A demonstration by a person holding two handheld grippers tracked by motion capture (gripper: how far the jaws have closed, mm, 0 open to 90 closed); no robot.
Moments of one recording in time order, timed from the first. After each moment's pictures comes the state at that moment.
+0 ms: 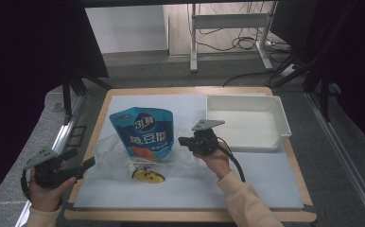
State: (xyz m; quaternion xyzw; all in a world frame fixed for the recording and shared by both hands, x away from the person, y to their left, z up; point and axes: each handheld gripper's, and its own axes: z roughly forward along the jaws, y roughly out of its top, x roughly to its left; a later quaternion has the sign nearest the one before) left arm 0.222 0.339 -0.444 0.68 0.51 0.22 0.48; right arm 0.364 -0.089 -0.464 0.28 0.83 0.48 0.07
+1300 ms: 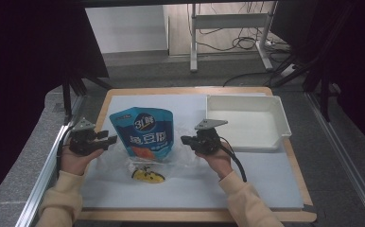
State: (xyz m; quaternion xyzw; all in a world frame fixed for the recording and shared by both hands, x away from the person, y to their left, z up) left arm 0.317 0.298 -0.456 0.76 0.49 0.18 0.39; right arm 0.366 -0.096 -0.465 0.29 0.82 0.48 0.08
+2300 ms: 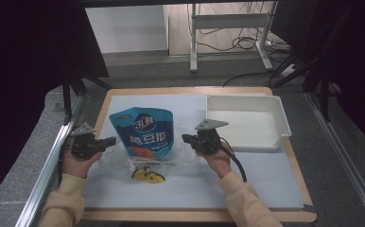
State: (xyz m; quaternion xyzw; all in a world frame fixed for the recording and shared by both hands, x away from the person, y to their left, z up) left arm 0.315 0.302 -0.476 0.75 0.48 0.14 0.43; right arm 0.370 -0.097 -0.471 0.30 0.81 0.49 0.11
